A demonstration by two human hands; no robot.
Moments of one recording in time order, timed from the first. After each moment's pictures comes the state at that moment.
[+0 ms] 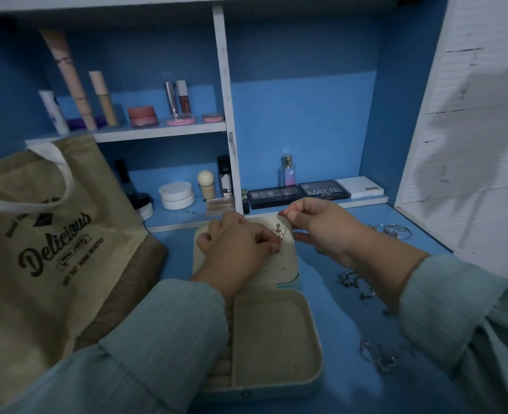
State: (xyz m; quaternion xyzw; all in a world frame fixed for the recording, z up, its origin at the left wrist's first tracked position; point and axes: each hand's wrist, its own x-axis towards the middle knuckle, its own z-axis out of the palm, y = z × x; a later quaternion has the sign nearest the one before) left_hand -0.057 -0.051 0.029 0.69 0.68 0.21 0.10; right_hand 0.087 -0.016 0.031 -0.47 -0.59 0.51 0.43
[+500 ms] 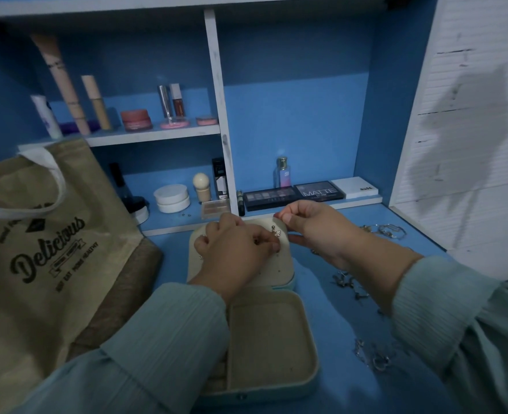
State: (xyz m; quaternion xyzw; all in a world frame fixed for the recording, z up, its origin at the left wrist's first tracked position) left_hand -0.051 -0.050 0.026 0.69 0.69 0.22 0.09; right_hand 0.086 -0.016 0.028 -0.47 -0.58 0.50 0.43
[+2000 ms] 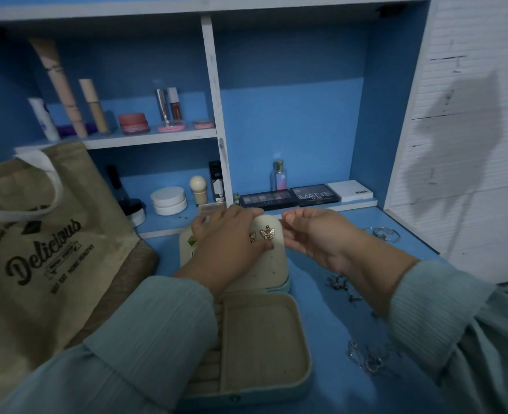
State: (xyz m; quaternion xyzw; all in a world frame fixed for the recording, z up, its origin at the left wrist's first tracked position) left_hand -0.059 -0.036 0.032 0.74 0.64 0.20 -0.03; right_hand 0.092 -0.020 0.032 -0.41 -0.44 0.64 0.47
